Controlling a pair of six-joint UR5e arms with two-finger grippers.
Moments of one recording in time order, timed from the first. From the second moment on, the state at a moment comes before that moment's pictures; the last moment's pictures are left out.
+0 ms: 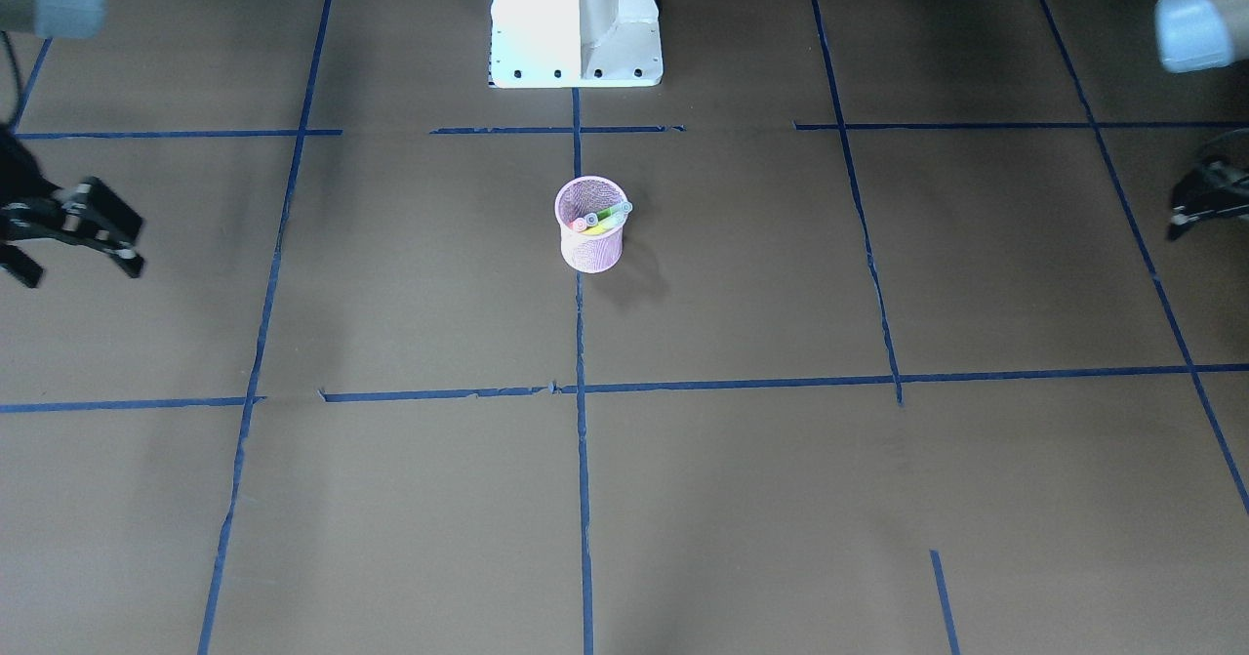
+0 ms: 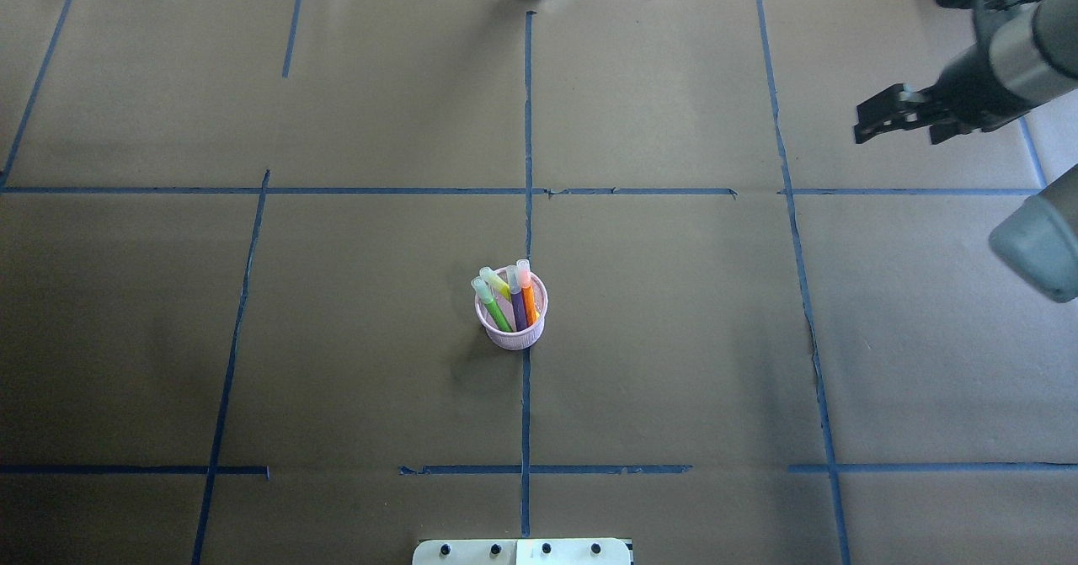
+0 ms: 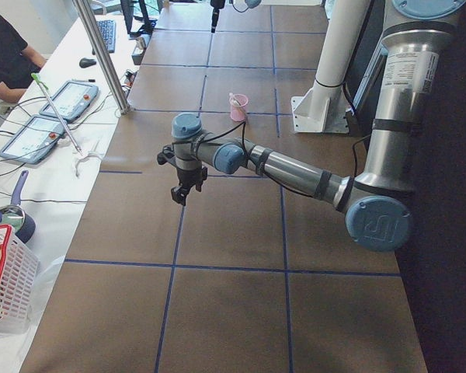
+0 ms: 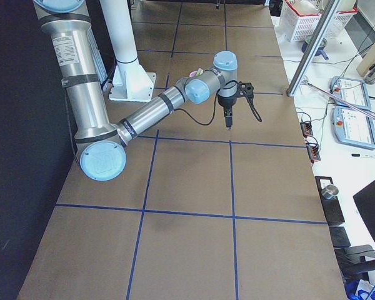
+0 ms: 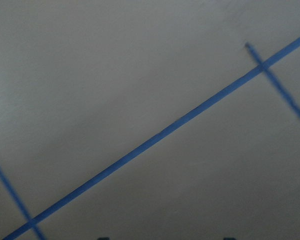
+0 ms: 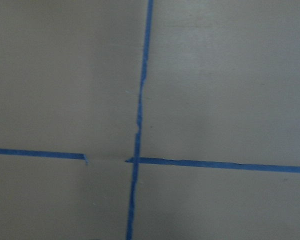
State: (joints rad) left arm -1.40 -1.64 -1.76 -1.54 -2.28 0.17; right arm 1.19 -1.37 1.95 -1.62 2.23 0.57
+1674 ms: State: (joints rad) left arm -1.59 -1.51 -1.70 -1.48 -2.32 0.16; right arm 1.54 -1.67 1.76 -1.77 2.34 -0.18
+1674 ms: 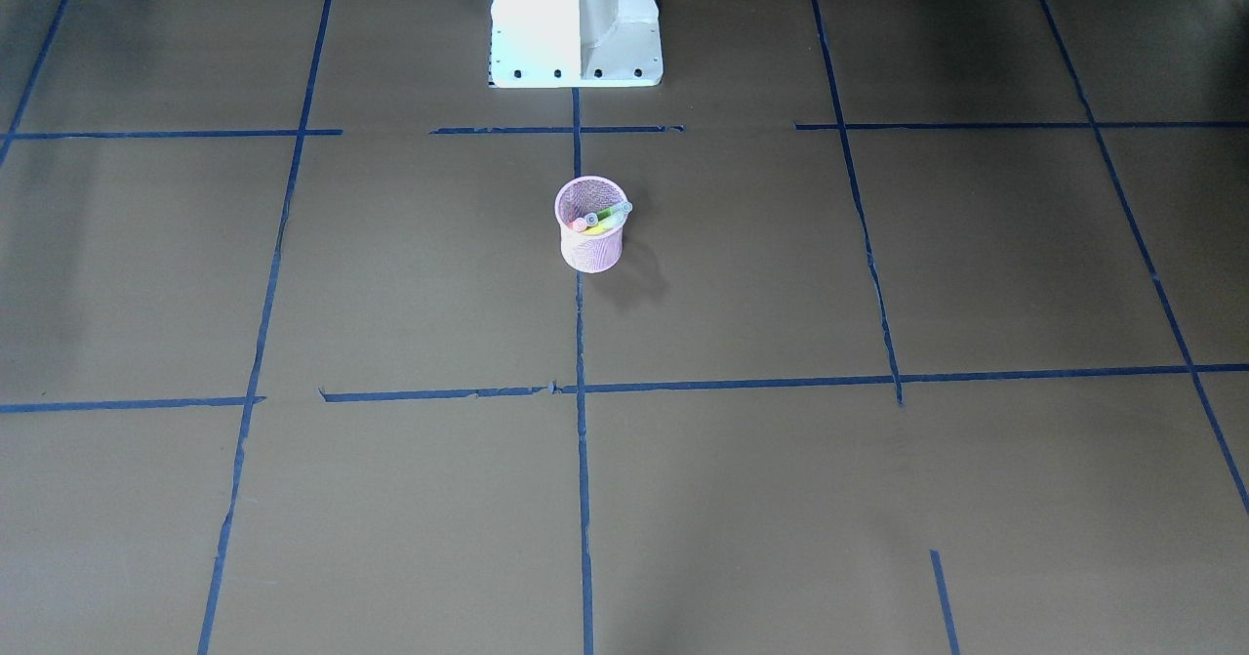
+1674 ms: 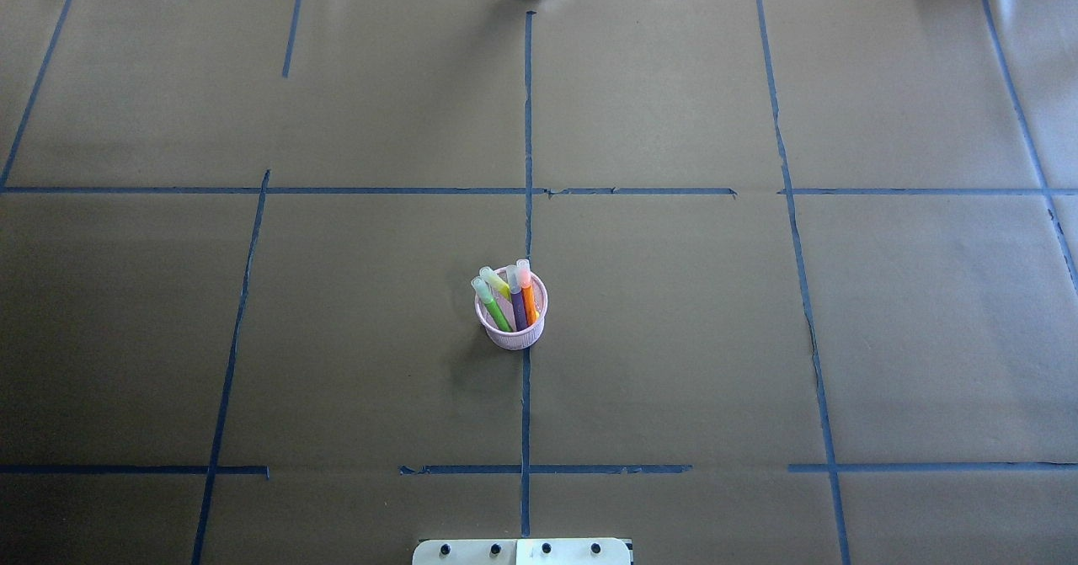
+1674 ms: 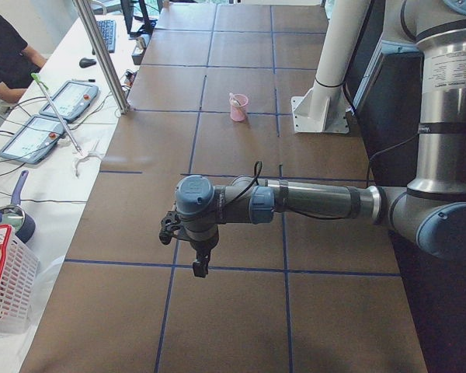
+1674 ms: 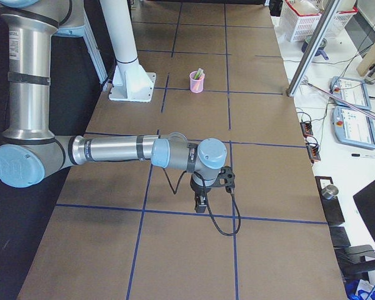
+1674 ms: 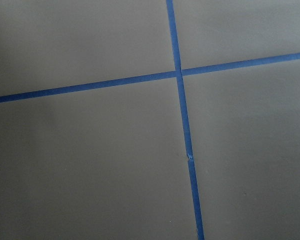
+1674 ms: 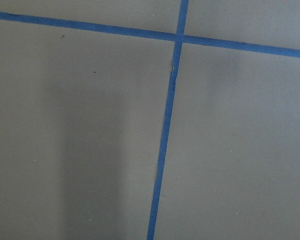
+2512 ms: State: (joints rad) left arm -1.58 -1.47 -1.73 -1.48 -2.32 0.17; right arm 1.54 -1.67 1.76 -1.77 2.34 -0.18
